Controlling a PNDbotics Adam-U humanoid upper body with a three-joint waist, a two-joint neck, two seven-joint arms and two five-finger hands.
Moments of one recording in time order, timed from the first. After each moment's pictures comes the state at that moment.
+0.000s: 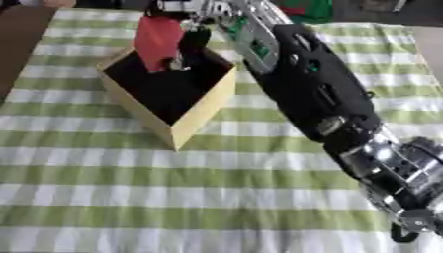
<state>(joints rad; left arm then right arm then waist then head) -0.24 0.24 0.11 -1.98 -0.08 -0.21 0.34 -1.28 -0.18 0.34 -1.00 0.88 0.01 0.70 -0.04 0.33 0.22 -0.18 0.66</state>
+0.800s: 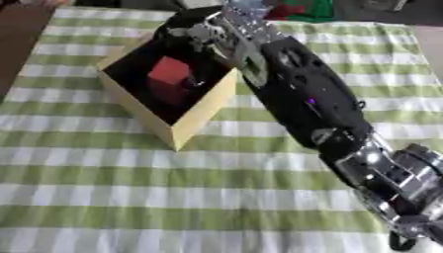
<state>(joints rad) -0.24 0.24 0.11 -1.98 -0.08 -0.21 0.34 -1.28 -0.17 0.33 -0.97 1.06 -0.05 0.71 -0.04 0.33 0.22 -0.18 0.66</state>
